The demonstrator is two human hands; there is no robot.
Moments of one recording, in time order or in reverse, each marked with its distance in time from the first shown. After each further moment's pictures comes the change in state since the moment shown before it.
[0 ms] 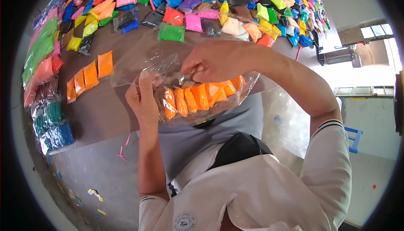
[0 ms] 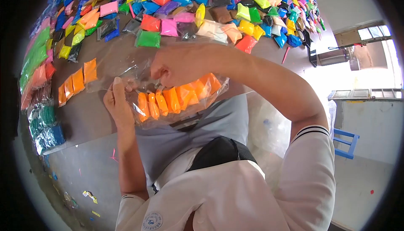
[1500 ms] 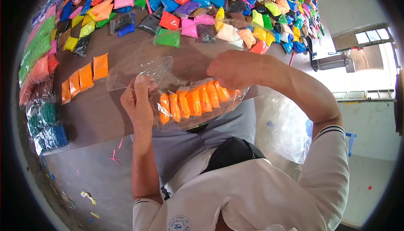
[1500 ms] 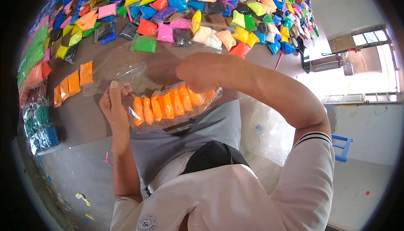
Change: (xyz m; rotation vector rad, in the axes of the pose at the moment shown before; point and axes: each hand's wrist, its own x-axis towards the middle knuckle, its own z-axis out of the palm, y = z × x) left_hand 0.000 0.003 0.000 -0.006 -0.010 -0.055; right_hand -0.031 0.012 0.001 -0.411 -0.177 0.174
